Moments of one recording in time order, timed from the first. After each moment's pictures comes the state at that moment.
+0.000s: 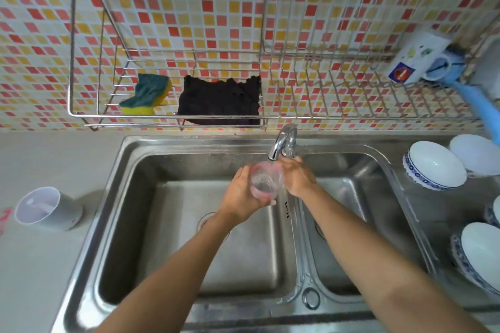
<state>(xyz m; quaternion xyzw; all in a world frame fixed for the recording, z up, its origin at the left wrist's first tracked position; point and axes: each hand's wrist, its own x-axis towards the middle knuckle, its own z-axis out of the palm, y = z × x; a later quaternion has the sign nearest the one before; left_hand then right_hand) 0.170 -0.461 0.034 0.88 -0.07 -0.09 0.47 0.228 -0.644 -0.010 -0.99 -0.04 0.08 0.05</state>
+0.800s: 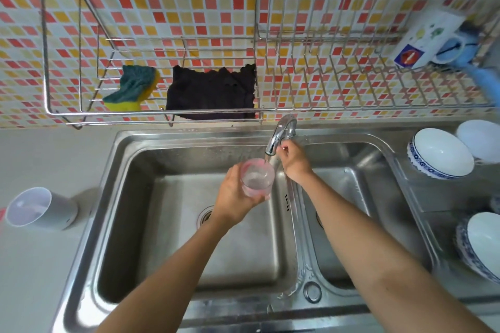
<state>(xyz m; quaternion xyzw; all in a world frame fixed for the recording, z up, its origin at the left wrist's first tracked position) 0.165 -0.454 0.013 0.86 -0.03 -0.06 0.51 0.255 -0.645 -0.028 -0.92 0.12 0.03 0.38</state>
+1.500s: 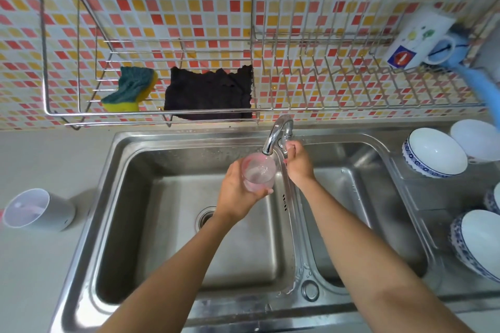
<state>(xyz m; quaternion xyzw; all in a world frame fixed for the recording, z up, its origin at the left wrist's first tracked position) 0.165 -0.465 0.021 0.85 -0.03 -0.04 0.52 0.239 -0.650 -0.031 -0.87 0.20 -0.04 0.45</state>
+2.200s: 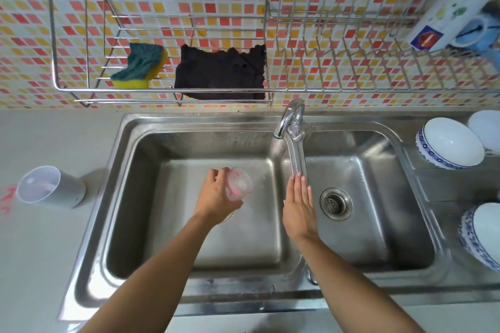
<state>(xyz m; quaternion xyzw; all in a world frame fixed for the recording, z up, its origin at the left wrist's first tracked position) 0.144 -0.404 -0.023 0.94 -0.01 -0.13 0.32 0.100 -0.619 -0.100 -1.00 0.04 0.00 0.06</state>
